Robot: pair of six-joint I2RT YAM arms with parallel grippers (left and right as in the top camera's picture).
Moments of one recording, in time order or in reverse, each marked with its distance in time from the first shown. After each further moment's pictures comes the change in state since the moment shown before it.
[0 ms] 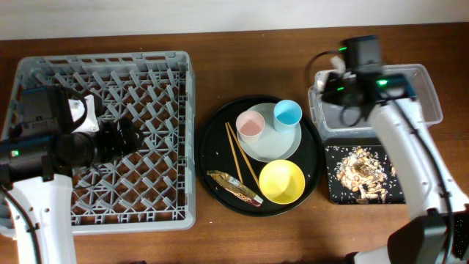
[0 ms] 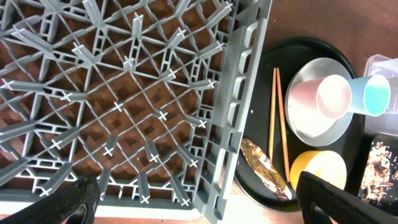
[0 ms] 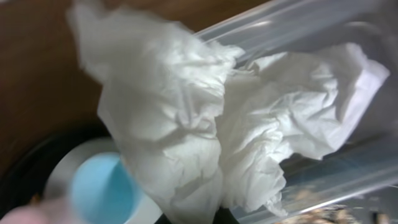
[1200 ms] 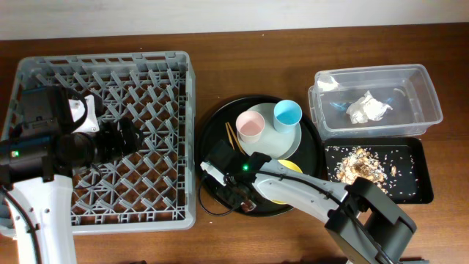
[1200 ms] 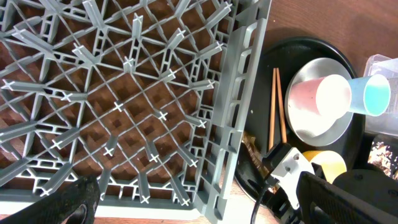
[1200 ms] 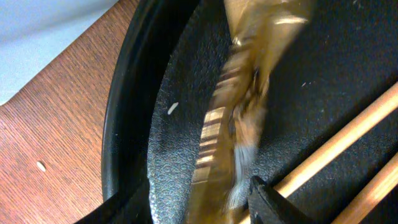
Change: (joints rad) left arm 0.000 -0.002 0.001 0.000 -0.002 0.000; right arm 0.816 0.179 -0.398 0.286 -0.192 -0.457
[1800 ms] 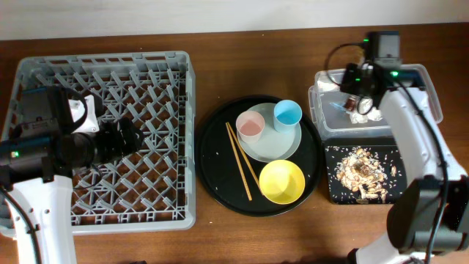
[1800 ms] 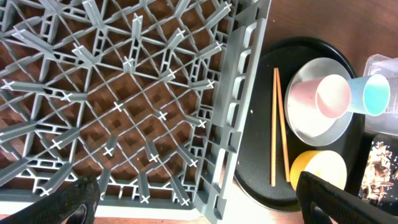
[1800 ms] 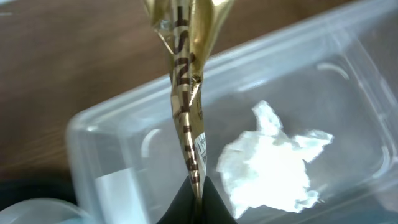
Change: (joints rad) left arm 0.000 -0.002 0.000 0.000 0.000 0.000; right arm -0.930 -0.048 0.389 -0.098 0.179 0.311
